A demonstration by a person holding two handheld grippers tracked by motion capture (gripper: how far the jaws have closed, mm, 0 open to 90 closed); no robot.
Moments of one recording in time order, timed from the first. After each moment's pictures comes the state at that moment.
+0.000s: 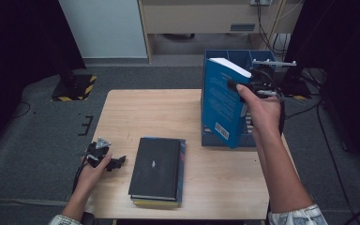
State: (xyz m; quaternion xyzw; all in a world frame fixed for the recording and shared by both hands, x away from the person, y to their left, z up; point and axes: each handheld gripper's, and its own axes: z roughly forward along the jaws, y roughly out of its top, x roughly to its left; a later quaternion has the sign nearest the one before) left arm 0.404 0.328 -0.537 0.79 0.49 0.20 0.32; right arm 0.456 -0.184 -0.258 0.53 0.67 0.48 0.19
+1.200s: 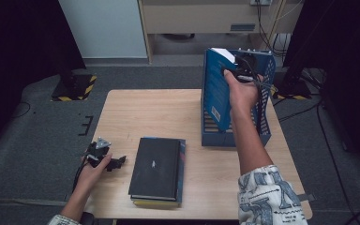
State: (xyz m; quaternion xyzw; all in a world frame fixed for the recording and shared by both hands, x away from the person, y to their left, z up) left arm 0.404 0.328 -0.537 0.79 0.49 0.20 0.32; right arm 0.532 -0.156 -0.282 0.59 0.62 0.45 0.25
